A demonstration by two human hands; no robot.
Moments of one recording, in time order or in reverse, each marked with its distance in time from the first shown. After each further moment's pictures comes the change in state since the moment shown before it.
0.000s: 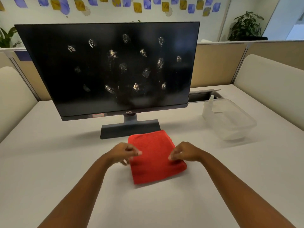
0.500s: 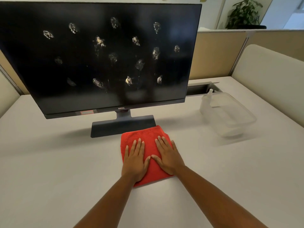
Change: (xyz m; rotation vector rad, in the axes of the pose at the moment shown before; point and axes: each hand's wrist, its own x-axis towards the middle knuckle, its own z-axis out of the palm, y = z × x) left_hand 0.053 -0.035 0.098 0.703 0.421 0.168; right_hand 0.053 0.028 0.076 -0.528 0.370 -0.059
